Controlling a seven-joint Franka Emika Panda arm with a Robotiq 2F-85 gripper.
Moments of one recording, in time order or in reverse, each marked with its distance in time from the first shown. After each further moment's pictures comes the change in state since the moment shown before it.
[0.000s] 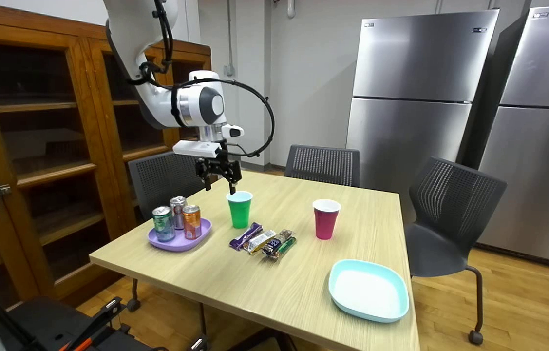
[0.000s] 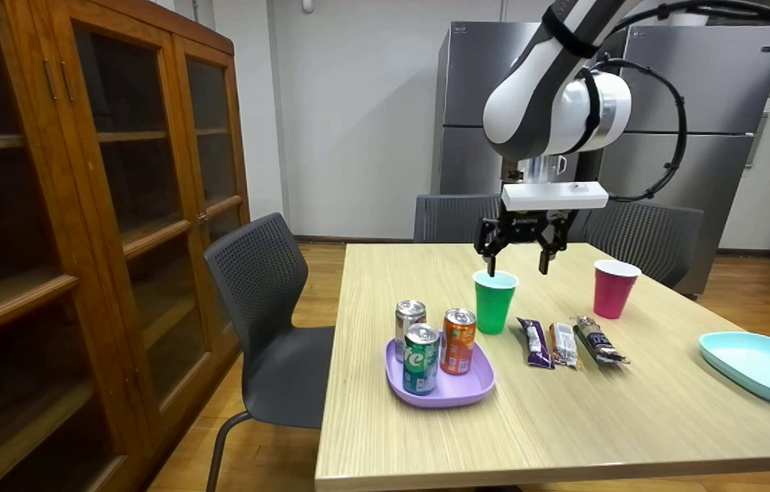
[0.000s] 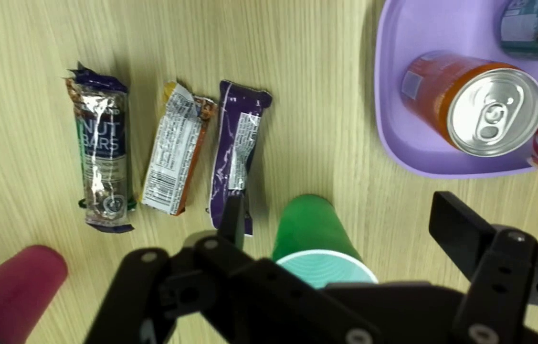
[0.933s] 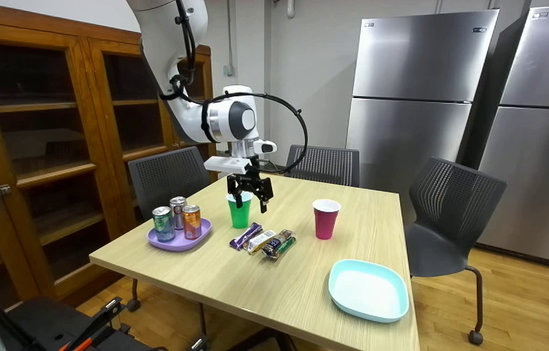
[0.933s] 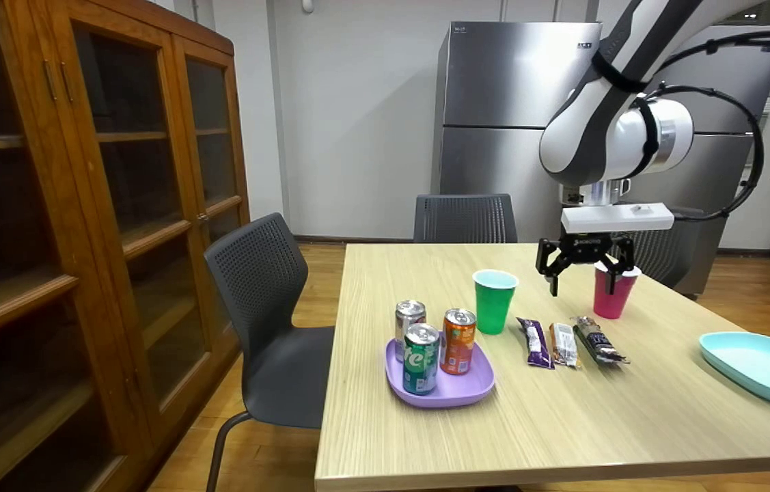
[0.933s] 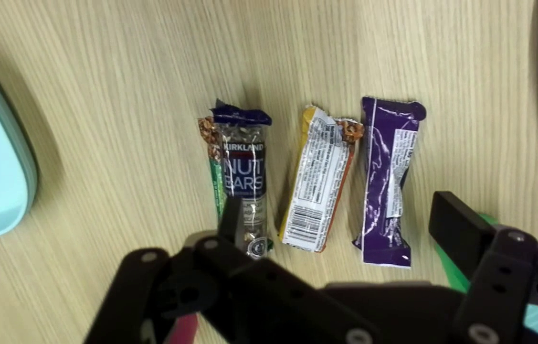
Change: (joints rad) arm -0.061 0.041 -0.116 -0.031 -0.001 0.022 -0.001
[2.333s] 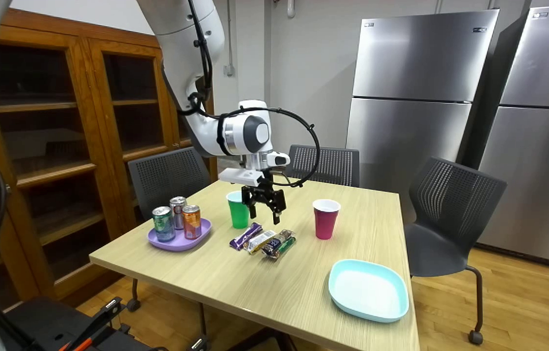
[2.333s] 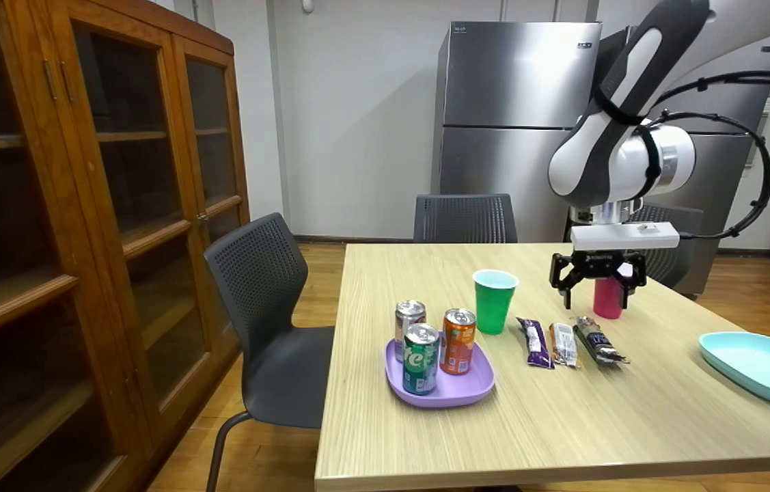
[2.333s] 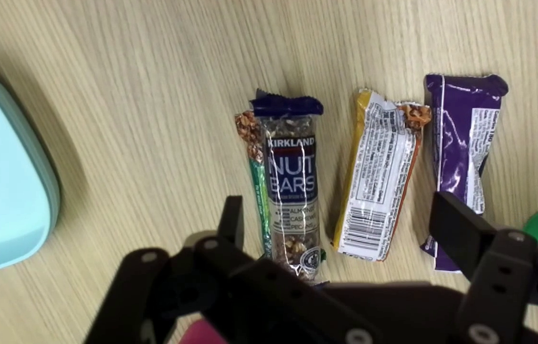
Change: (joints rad) arm -0.030 0.110 -0.029 0.084 0.011 0.004 0.022
